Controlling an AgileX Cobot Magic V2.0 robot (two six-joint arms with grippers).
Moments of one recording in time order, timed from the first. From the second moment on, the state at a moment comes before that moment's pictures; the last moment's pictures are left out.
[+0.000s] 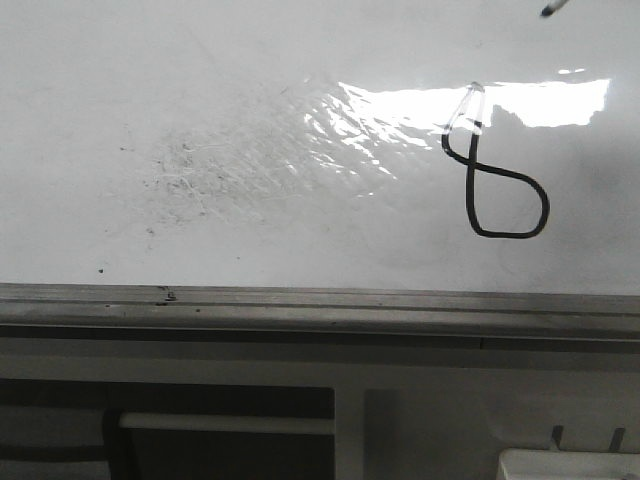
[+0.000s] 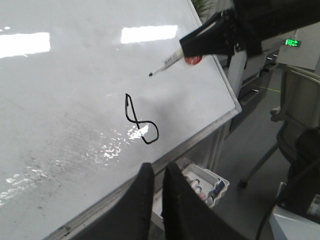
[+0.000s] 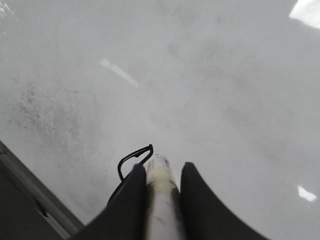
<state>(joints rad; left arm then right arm) -0.73 0.30 -0.34 -1.10 0.34 0.95 0.48 0.73 -0.80 -0.11 0.52 -0.09</state>
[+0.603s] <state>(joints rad) -0.73 0.95 -0.61 -1.25 0.73 1.47 0.87 0.81 -0.80 0.28 0.68 -0.53</state>
